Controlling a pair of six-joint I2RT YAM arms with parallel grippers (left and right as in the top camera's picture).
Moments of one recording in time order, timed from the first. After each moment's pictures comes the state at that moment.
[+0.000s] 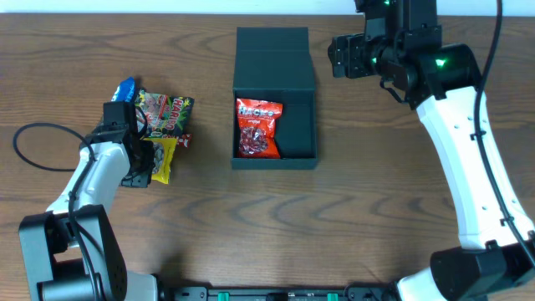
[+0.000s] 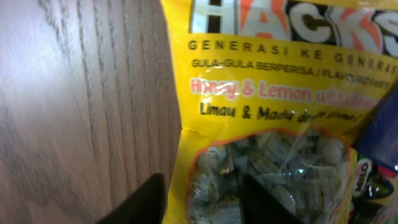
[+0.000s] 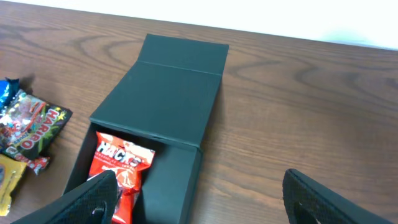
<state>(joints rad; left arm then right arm) 0.14 1.62 0.91 -0.67 -0.08 -1.35 0.24 1.69 1.82 -0.92 -0.09 0.10</state>
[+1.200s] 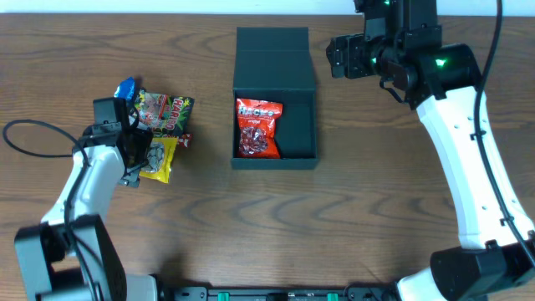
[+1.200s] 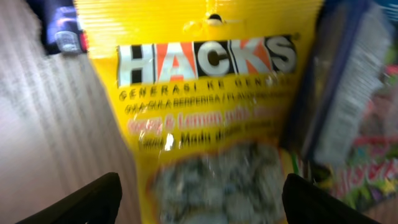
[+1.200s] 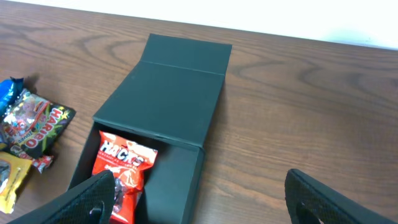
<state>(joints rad) 0.18 1.59 0.91 -0.58 -0.08 -1.14 0.24 1.69 1.82 -0.92 -0.10 0.10</state>
